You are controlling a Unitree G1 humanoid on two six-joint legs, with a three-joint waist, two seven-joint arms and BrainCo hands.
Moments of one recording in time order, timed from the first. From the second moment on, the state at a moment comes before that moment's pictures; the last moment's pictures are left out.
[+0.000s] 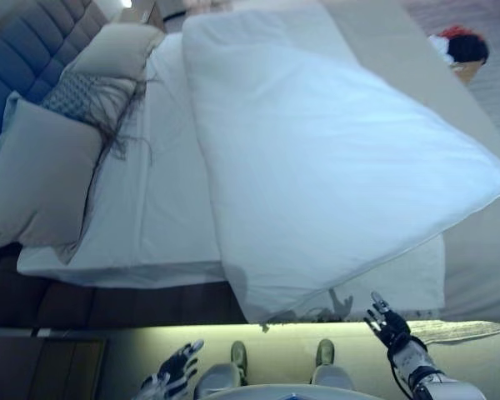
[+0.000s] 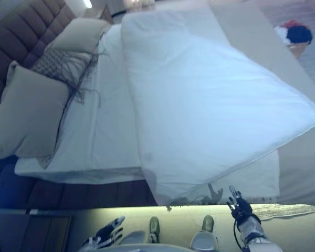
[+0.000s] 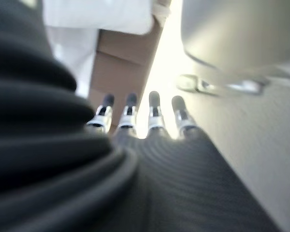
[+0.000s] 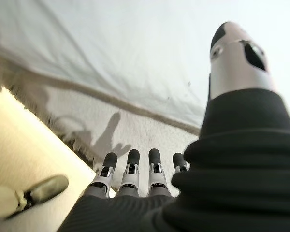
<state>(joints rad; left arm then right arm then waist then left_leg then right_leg) -0.05 0.18 -0.20 1.26 -0.70 -0.17 -0.31 -0.24 -0.40 -0.02 1.29 0.92 -0.04 0.21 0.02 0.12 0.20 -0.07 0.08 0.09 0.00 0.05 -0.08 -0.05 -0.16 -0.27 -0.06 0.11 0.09</state>
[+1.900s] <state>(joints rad) -0.15 0.29 -0.21 0.94 -0.97 -0.22 -0.28 -0.81 -0.62 0.08 1.17 0.95 0.07 0.30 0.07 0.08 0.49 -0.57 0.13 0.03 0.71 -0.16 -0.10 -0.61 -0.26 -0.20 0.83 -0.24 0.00</state>
